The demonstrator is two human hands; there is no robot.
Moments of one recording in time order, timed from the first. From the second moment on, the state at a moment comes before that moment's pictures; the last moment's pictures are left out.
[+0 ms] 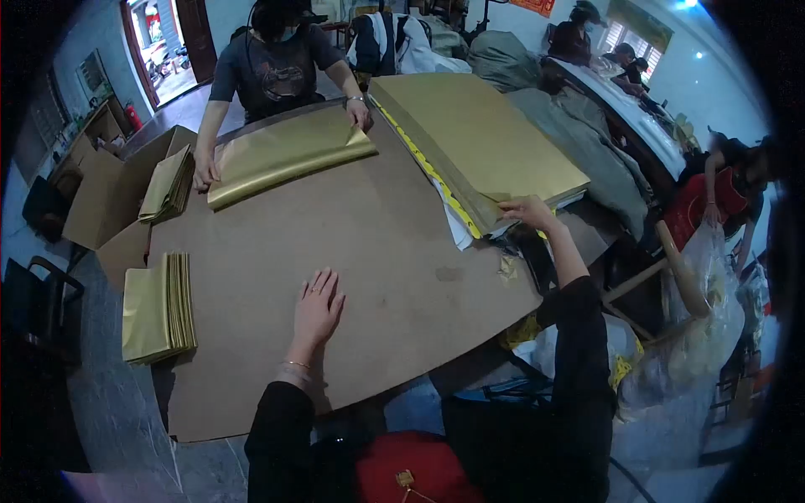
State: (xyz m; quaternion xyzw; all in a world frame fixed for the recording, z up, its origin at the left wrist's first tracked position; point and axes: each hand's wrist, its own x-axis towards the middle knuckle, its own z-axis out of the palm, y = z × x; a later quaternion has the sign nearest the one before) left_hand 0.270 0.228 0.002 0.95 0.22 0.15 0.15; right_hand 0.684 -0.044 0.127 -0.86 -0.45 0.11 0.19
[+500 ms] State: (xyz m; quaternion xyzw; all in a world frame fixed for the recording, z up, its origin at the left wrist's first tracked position) left_hand 0.270 0.226 0.006 0.95 0.23 0.15 0.17; right_hand 0.693 -0.046 0.123 -0.86 -0.44 0.14 0.21
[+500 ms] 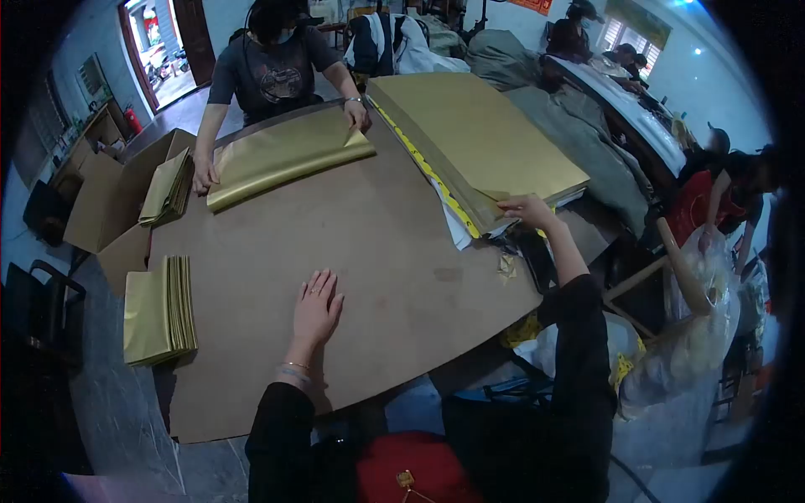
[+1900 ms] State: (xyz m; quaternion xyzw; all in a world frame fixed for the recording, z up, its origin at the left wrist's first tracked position) left_hand 0.270 0.228 0.001 0.95 0.22 0.17 0.14; right_hand 0.699 -0.044 0.068 -0.80 -0.41 -0.19 0.40
